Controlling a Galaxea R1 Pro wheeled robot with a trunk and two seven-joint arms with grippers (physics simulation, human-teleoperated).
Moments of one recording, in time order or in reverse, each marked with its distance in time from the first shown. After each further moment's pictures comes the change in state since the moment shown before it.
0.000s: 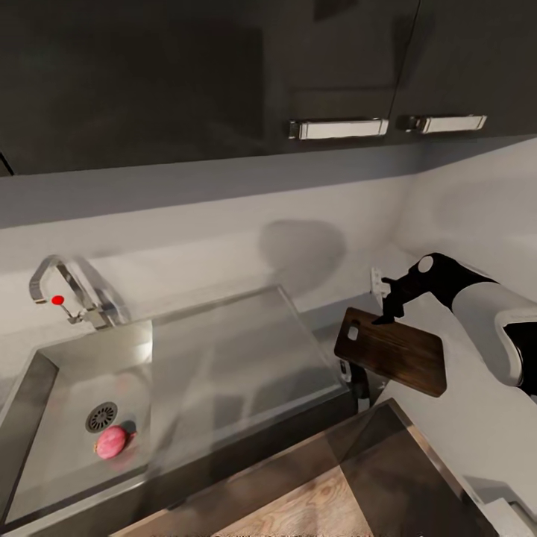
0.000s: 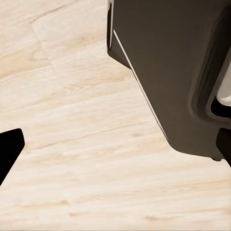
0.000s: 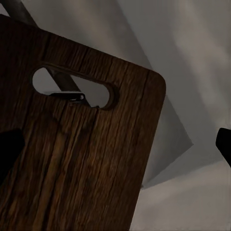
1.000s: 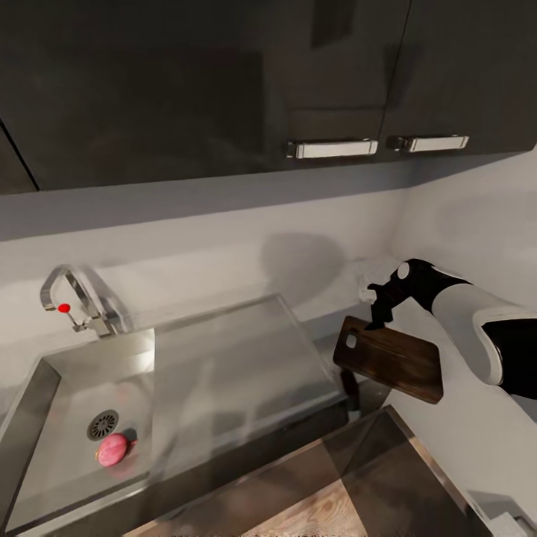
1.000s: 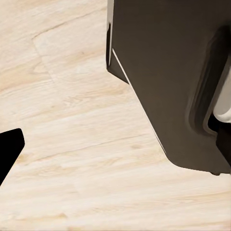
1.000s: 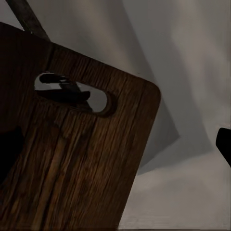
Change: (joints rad) left arm 0.000 0.000 0.000 0.000 0.000 -0.001 0.000; right arm 0.000 0.075 0.010 0.057 0.115 0.042 -0.069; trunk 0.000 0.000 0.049
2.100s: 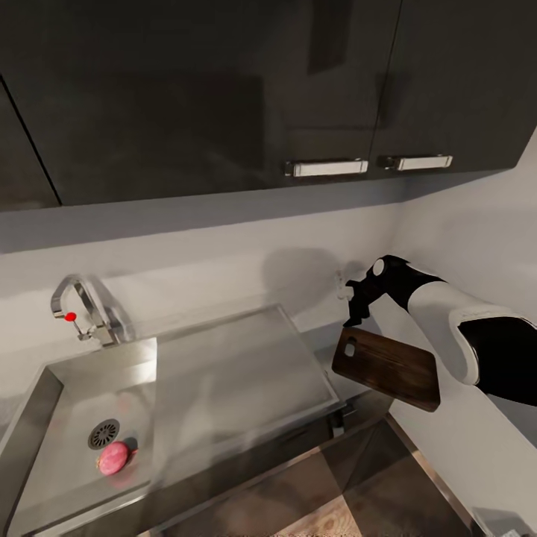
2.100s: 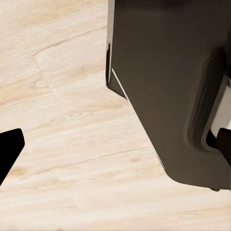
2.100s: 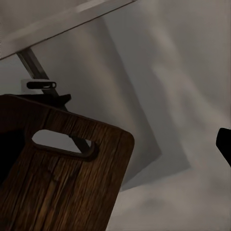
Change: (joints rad) left arm 0.000 0.002 0.000 0.000 0.000 0.000 0.000; right arm 0.000 0.097 -0.001 -0.026 -0.005 0.056 -0.001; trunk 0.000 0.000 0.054
